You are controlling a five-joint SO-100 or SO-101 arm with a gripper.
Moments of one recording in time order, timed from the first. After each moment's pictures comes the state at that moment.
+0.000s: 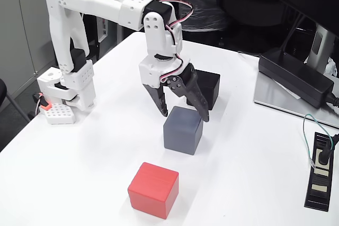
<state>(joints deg) -2.9 98.4 109.6 68.4 -0.8</state>
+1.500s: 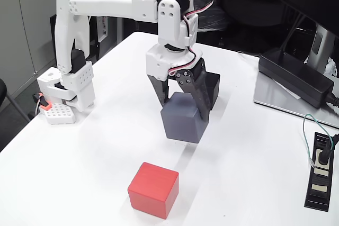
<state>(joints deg) 3.7 86.0 79.1 89.7 -5.8</state>
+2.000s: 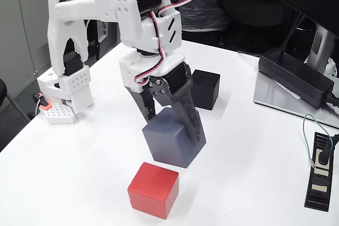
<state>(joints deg) 17.9 86.0 71.7 90.5 -12.4</state>
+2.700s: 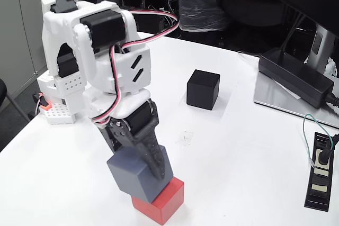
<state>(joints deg) 30.6 79.5 70.1 90.5 -24.3</state>
